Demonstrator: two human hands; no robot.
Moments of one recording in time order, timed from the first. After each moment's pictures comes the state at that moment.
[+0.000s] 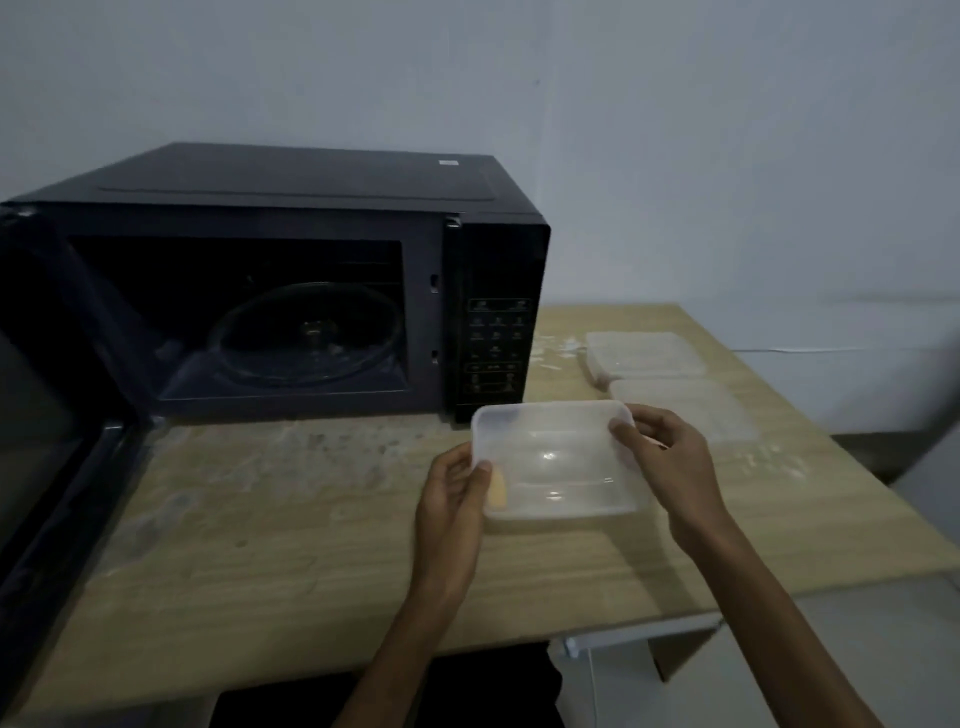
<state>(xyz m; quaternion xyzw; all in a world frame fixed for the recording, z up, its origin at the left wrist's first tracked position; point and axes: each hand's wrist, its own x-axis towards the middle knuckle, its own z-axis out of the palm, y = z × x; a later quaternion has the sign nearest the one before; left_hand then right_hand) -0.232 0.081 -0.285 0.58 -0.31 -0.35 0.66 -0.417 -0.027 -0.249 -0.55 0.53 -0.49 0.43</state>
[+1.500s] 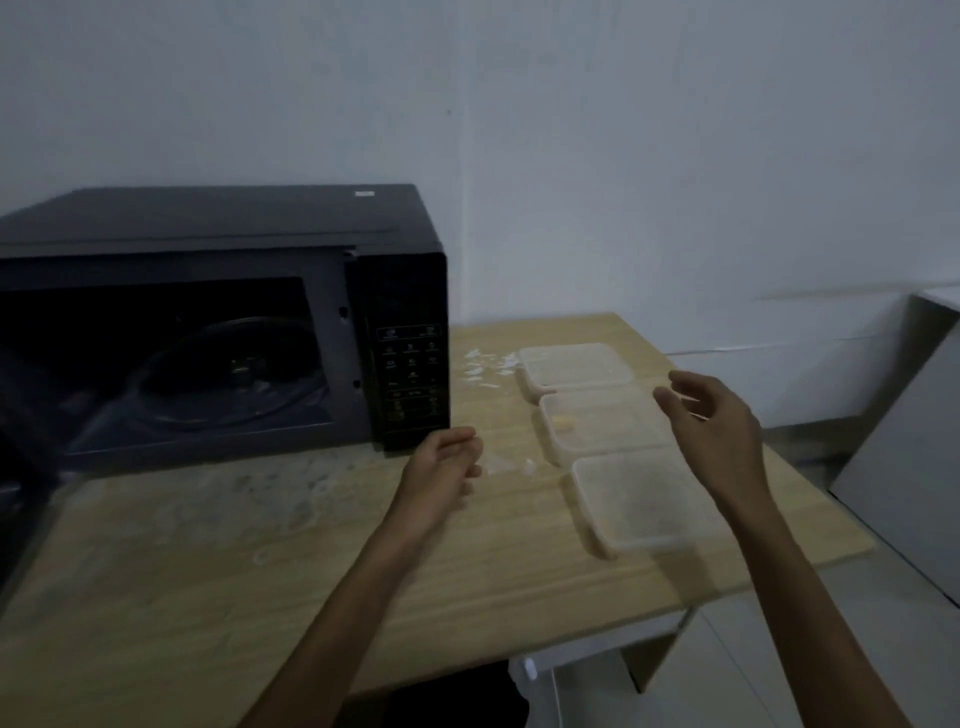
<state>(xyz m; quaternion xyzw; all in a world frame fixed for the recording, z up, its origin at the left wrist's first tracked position) -0.265 0.009 -0.247 0.62 -0.37 -0.44 0.54 -0.523 -0.061 -0.208 -0.60 0.57 -0.50 0.23</state>
